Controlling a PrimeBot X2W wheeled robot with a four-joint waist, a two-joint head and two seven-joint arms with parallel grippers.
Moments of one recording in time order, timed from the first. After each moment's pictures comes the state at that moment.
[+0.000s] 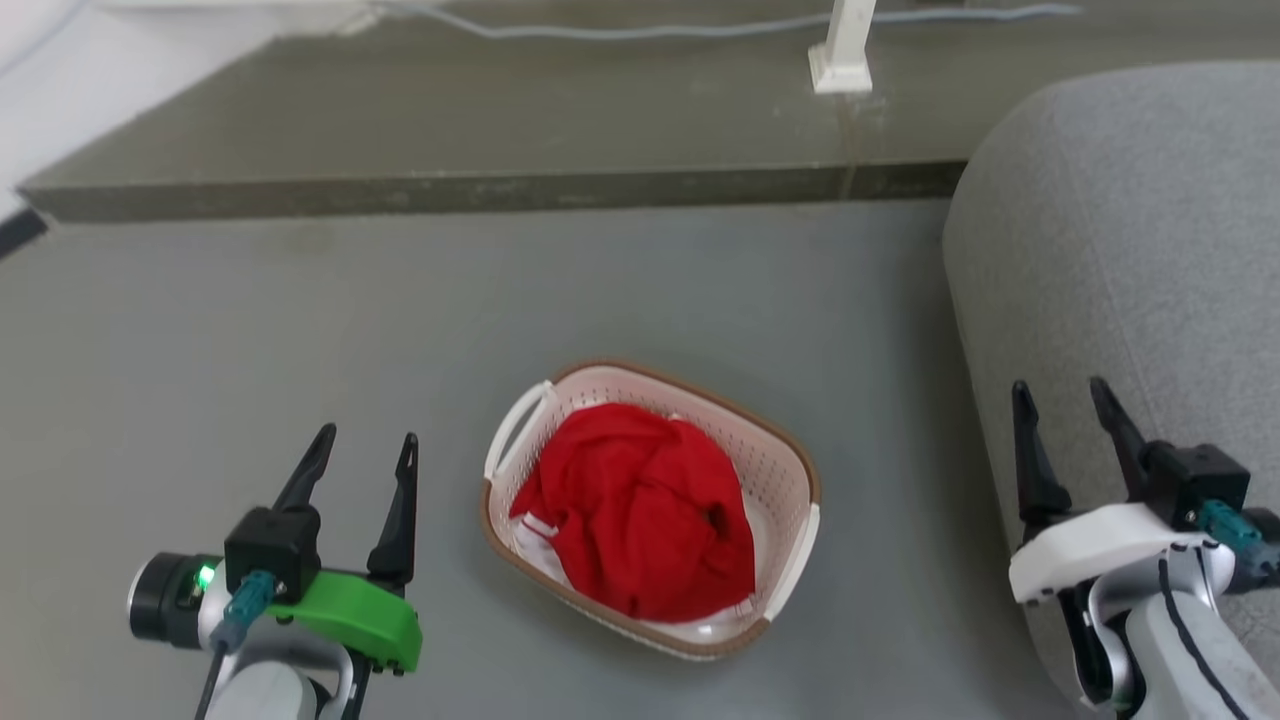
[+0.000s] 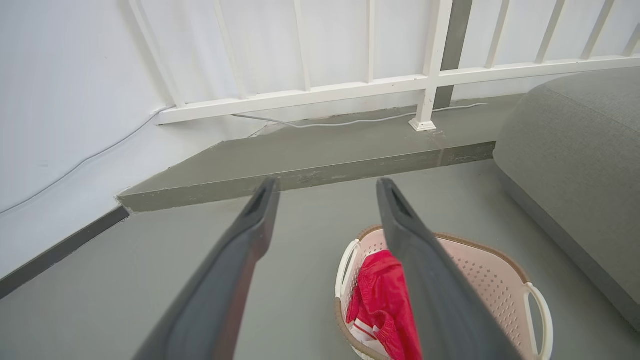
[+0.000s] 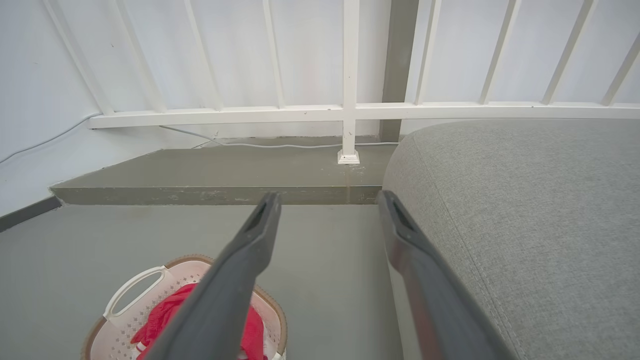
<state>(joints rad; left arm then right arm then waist) -0.11 0.21 -0.36 0.18 -0.30 0.06 -0.23 -0.05 -0.18 0.17 0.23 0.24 -0.09 -0.25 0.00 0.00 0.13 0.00</state>
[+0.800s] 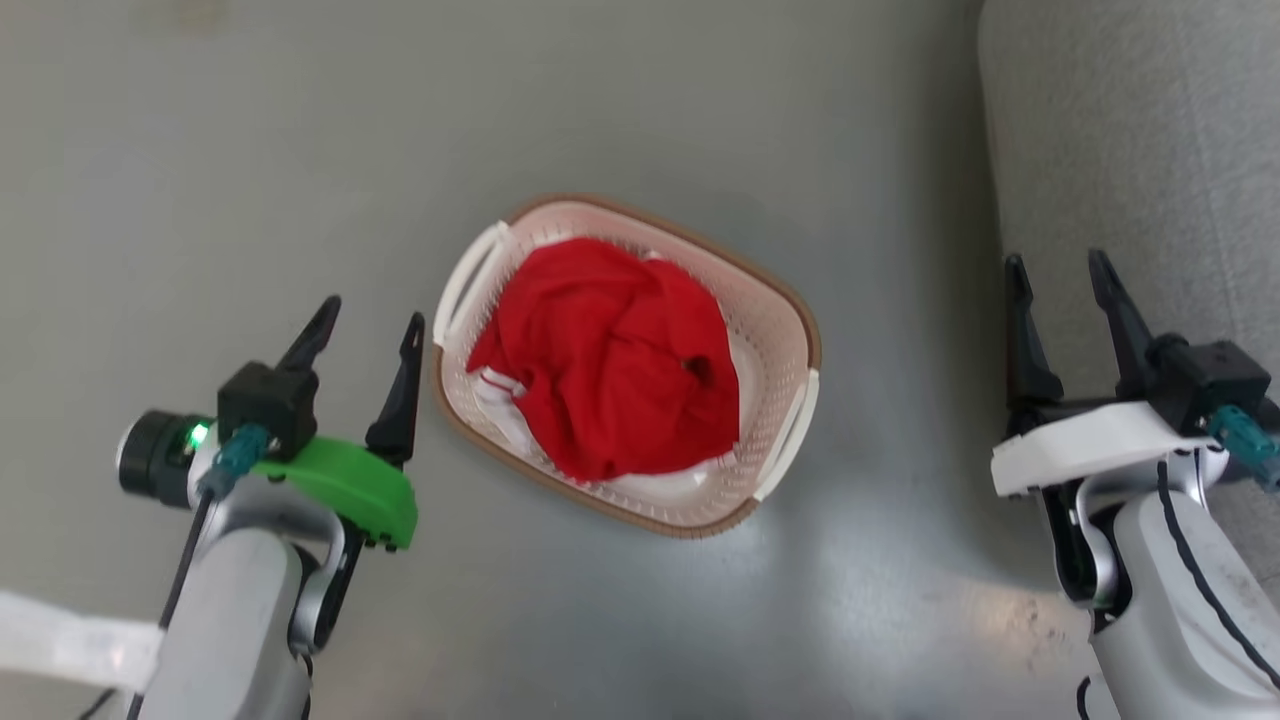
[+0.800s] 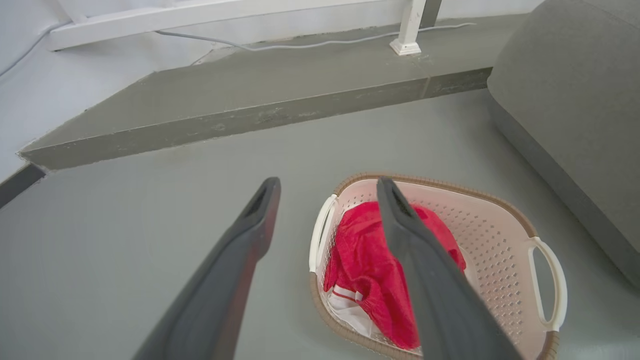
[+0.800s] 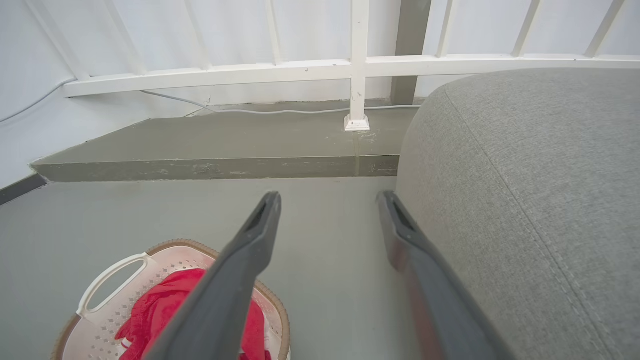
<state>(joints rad) -0.34 0.21 -0.37 0.23 -0.32 -0.02 -0.14 -0.19 -0.16 0.17 0.16 0.23 -0.09 -0.25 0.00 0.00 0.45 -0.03</state>
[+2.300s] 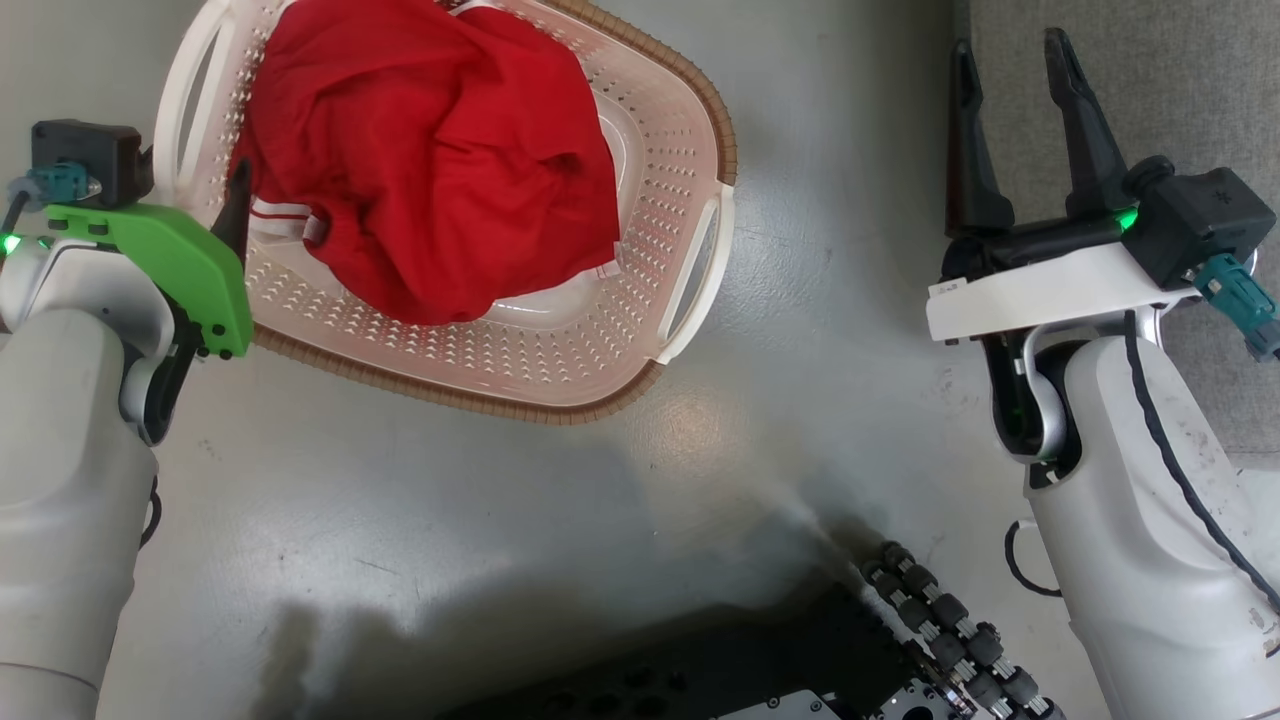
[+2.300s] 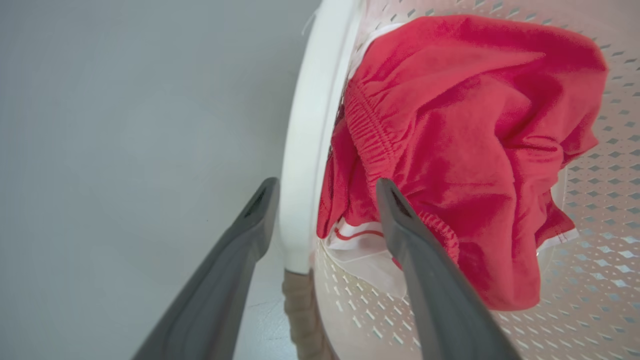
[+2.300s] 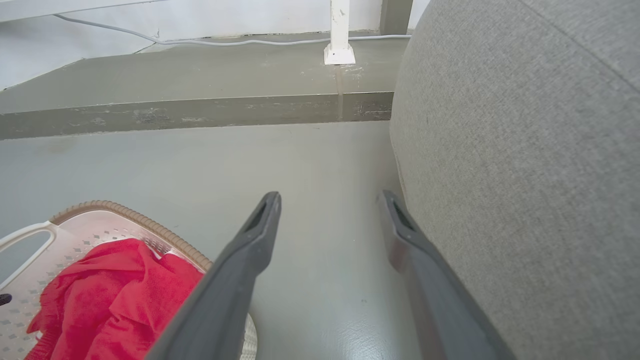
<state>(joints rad) -0.80 0.30 -0.40 0.69 -0.41 -0.12 0.05 -0.45 -0.07 0.22 0.11 0.21 -0.08 -0.25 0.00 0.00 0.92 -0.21</state>
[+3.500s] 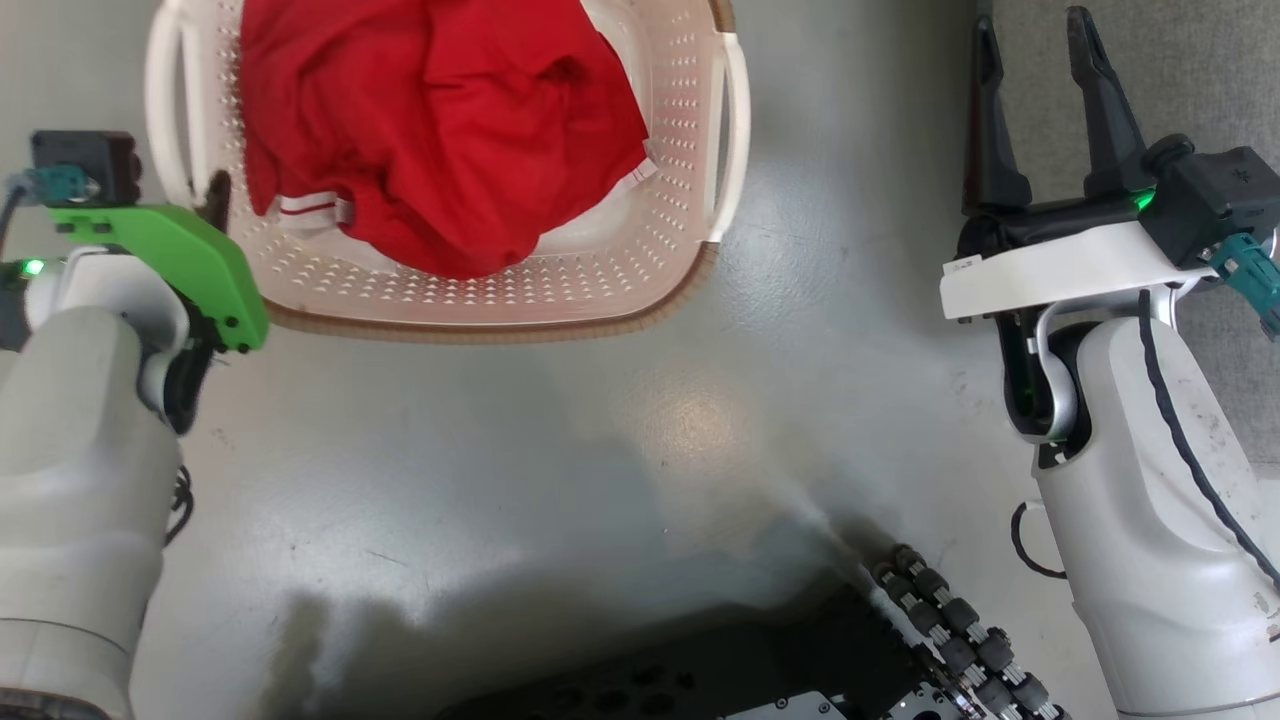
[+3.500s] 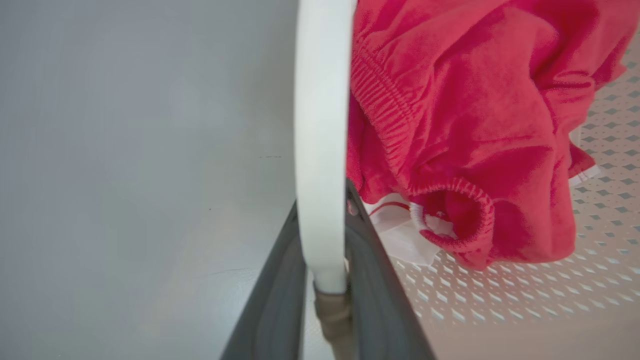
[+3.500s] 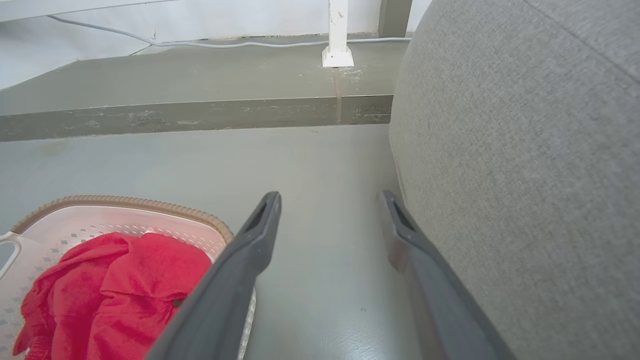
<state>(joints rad) -0.89 0.24 -0.42 0.94 -0.54 -0.13 0.02 -0.48 -0.06 0.18 0.14 0.19 -0.07 -0.25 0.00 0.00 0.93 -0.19</state>
